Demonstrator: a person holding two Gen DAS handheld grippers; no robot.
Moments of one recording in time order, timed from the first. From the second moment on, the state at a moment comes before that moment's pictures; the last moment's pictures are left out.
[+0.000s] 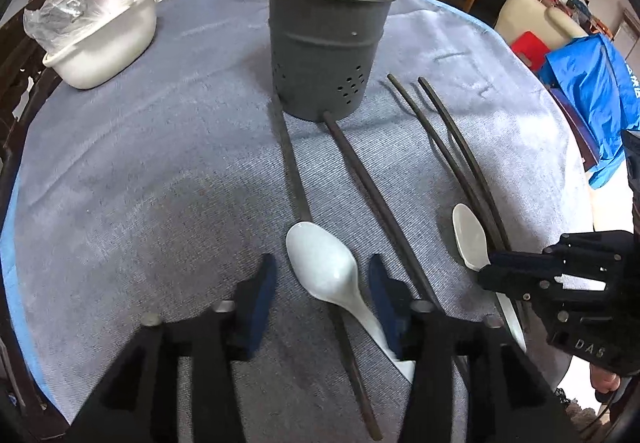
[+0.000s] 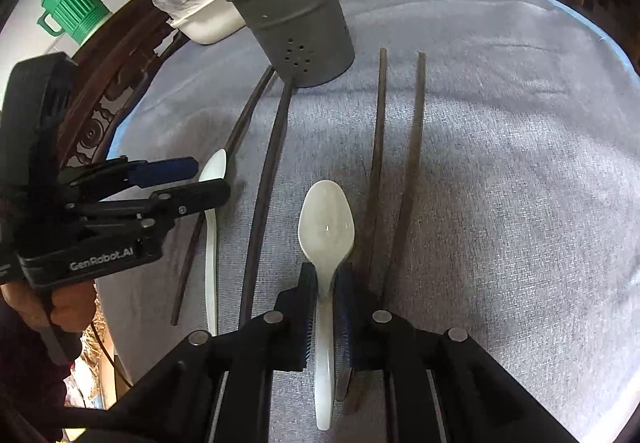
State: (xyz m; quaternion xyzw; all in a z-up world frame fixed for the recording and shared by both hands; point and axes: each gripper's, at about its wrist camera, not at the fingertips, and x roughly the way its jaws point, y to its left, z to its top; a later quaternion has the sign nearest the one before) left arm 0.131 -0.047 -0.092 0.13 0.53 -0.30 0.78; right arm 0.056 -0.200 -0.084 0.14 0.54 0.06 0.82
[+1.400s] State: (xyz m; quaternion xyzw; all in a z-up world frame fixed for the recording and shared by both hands) left arm 0.123 0.002 -0.093 0.19 0.53 -0.32 0.76; right arm 0.108 -0.172 -0.081 0.06 0.55 0.05 0.83
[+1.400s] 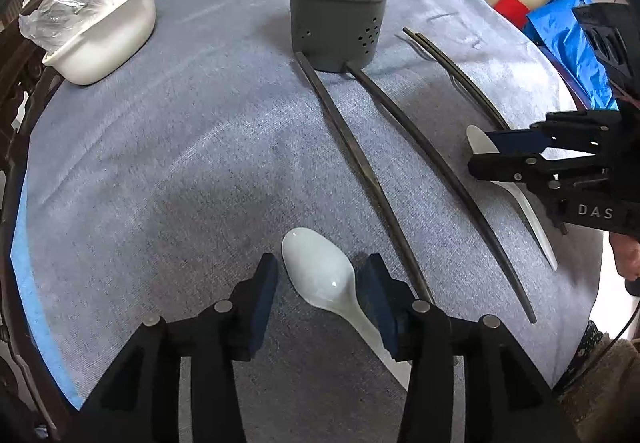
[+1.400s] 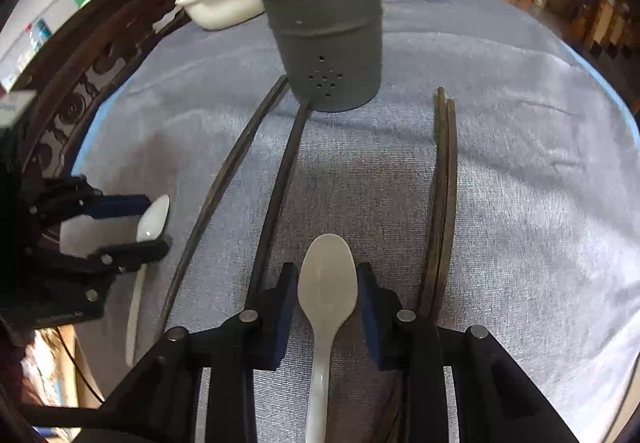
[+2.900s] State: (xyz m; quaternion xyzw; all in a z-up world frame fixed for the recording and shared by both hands) left arm 0.195 -0.068 0.053 0.07 0.17 -0.13 0.97; right arm 0.197 -0.309 0.088 0.27 0.09 0.00 0.96
